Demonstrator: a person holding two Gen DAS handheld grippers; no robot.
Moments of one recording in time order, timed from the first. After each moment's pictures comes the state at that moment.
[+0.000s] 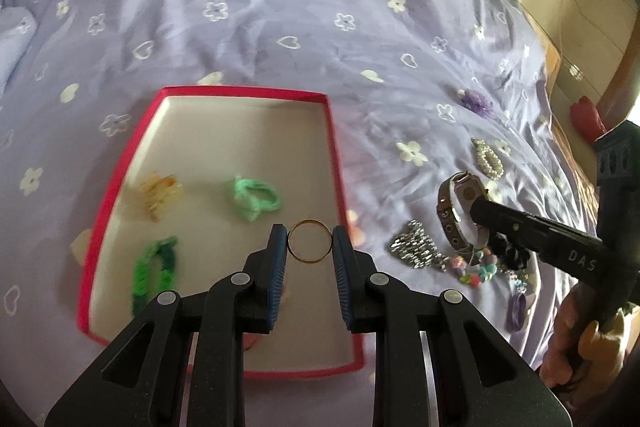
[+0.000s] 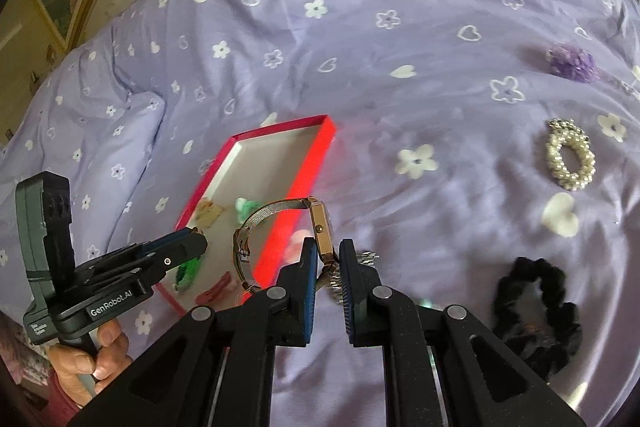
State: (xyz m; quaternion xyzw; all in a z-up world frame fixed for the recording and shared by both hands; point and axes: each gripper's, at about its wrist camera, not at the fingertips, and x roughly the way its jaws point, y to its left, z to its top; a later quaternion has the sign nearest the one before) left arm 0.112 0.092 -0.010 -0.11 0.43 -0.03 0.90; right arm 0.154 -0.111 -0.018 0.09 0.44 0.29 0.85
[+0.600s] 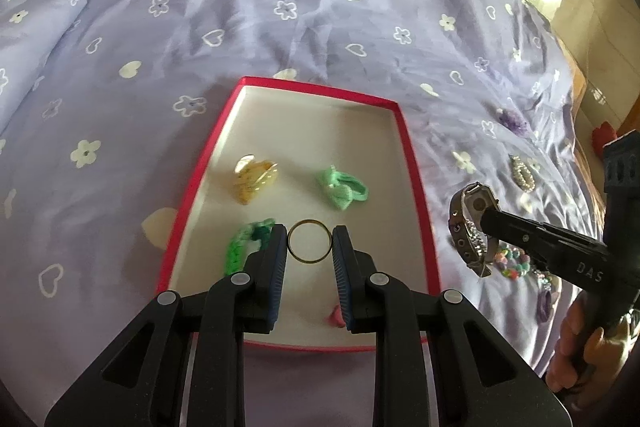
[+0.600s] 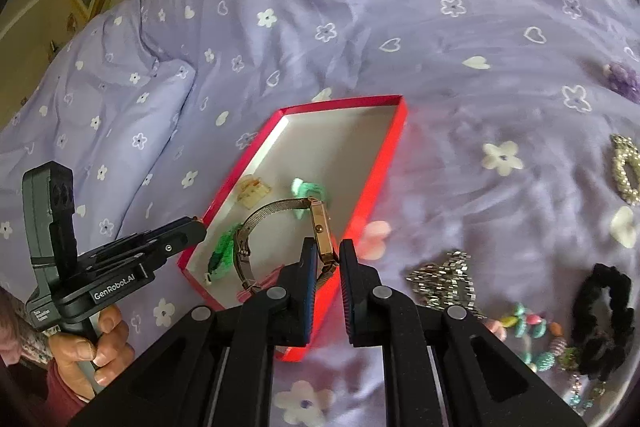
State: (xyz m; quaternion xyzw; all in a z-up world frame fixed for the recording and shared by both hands) left arm 0.085 0.157 -0.016 -0.13 0.42 0.02 0.90; right arm 0.143 -0.044 -0.022 0.05 0.45 0.34 0.83
